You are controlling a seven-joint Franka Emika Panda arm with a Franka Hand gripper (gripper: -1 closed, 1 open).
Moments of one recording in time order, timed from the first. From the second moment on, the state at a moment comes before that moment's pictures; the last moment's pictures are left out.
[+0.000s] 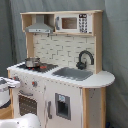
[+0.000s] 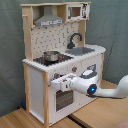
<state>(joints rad) -0.94 -1.39 1.61 -2.02 -0.35 2.97 -0.58</state>
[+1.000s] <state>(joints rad) -0.82 -1.41 1.64 -2.12 -0.35 2.92 -0.28</state>
